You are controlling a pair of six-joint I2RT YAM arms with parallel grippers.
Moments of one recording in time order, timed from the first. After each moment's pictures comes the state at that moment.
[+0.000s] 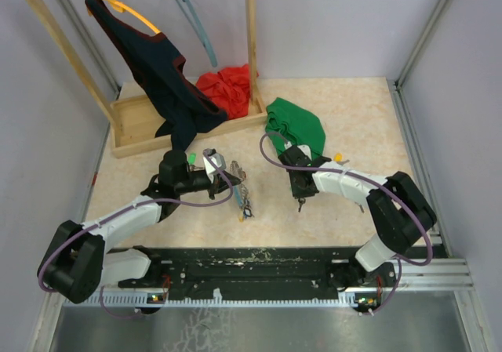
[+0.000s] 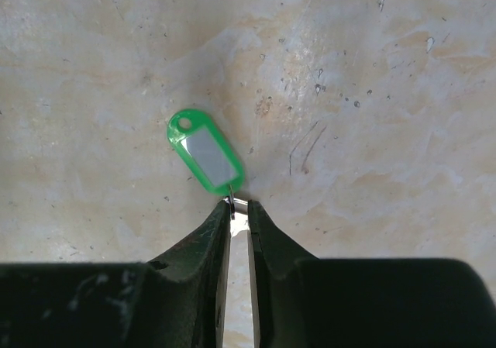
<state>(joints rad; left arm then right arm) -0.51 1.19 0.49 0.43 0.75 0.23 0.66 1.55 0.89 -0.57 0.28 0.46</state>
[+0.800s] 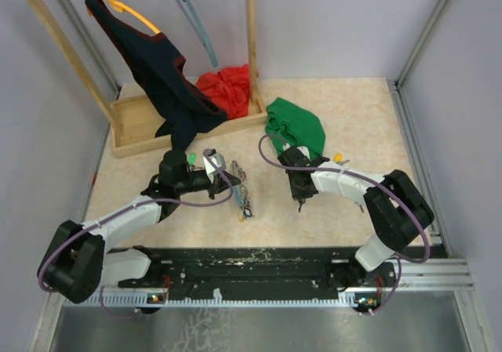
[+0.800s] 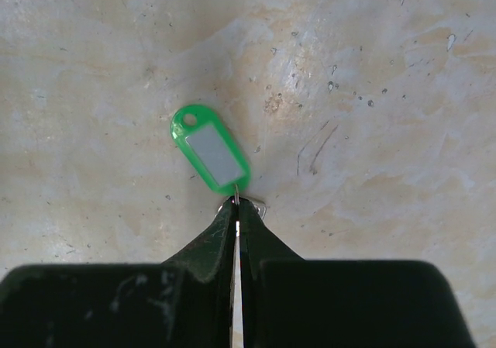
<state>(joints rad) -0.51 1.19 0.49 0.43 0.75 0.23 0.66 1.57 0.89 -0.57 0.26 0.44</state>
